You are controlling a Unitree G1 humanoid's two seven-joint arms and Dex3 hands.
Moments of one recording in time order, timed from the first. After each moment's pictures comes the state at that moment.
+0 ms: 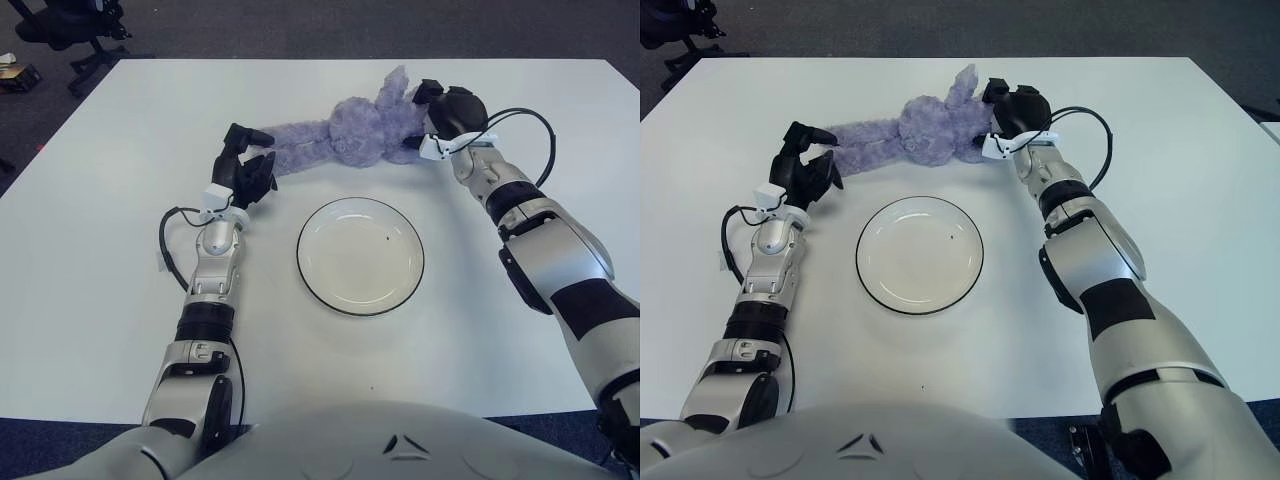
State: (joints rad) left arm -0.29 0.08 0.09 0.31 -0.03 -0.35 -0.01; right arm -1.02 -0.33 0.55 1.33 -0.75 -0.38 -0.74
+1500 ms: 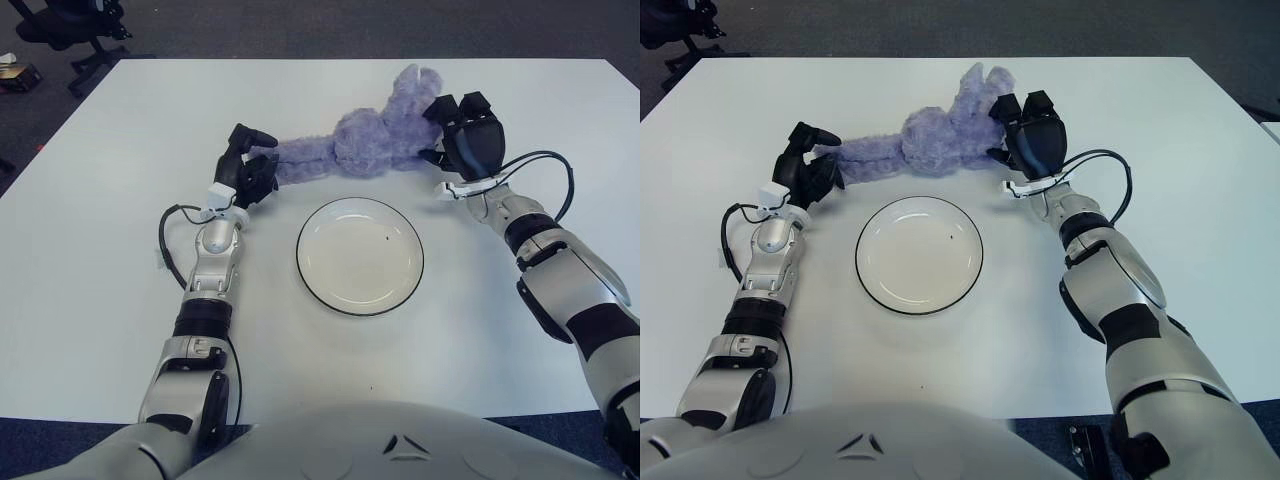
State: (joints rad) left arm -0.31 0.26 0.00 0.39 0.35 -0.57 0.08; right arm -0.92 -0.39 0.63 1.30 -0.85 -0.48 -1.18
